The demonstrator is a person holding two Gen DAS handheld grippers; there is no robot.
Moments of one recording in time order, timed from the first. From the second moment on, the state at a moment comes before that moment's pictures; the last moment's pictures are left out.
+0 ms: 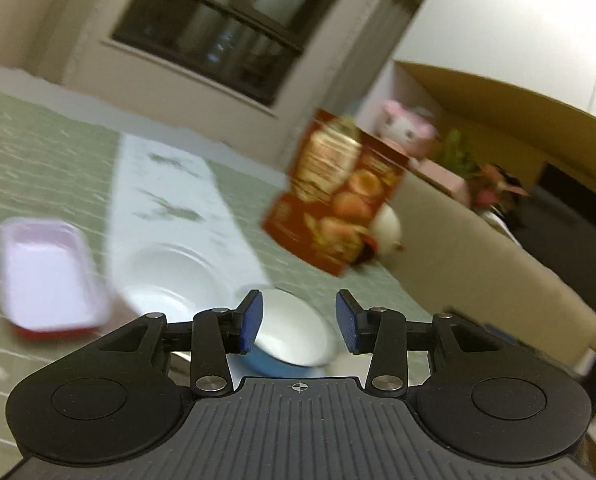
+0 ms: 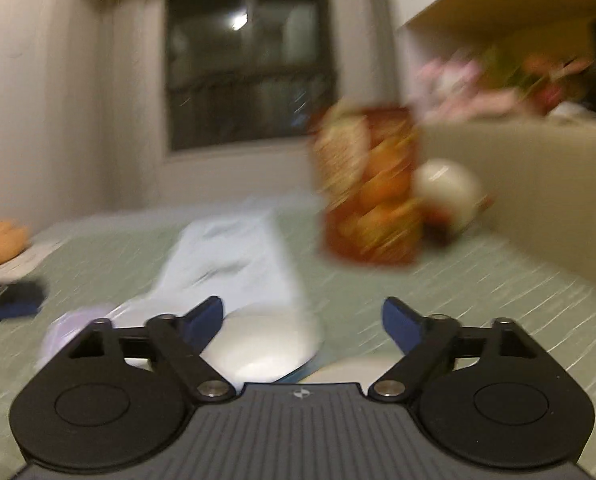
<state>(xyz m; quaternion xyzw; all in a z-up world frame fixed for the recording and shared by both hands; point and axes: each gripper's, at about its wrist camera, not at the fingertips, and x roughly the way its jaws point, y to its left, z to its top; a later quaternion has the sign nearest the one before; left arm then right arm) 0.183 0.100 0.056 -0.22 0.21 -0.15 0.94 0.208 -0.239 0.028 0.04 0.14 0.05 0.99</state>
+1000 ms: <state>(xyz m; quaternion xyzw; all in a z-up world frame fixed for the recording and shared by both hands) 0.289 -0.052 -0.067 -0.18 0.42 -0.12 0.88 0.315 -0.326 -0.116 0.20 0.42 0.16 0.87</state>
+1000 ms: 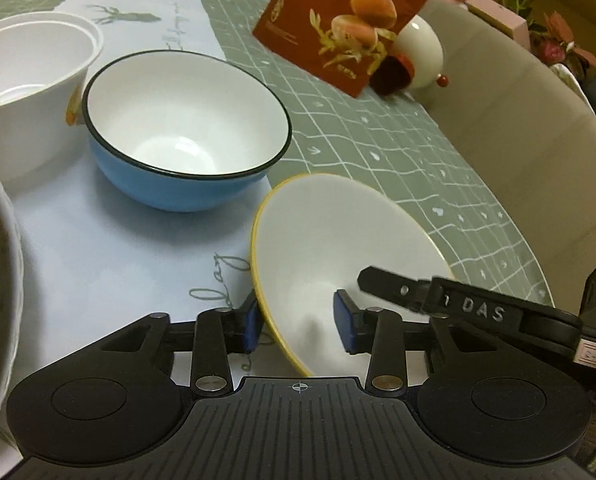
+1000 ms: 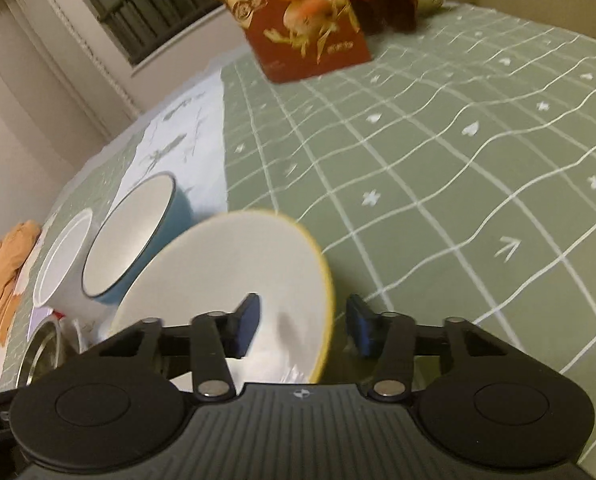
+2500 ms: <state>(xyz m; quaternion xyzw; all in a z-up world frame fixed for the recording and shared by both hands) 0.230 0.018 -0.052 -0.17 0.48 -0.08 0.86 0.272 -0.243 -0.107 0.17 0.45 0.21 0.85</state>
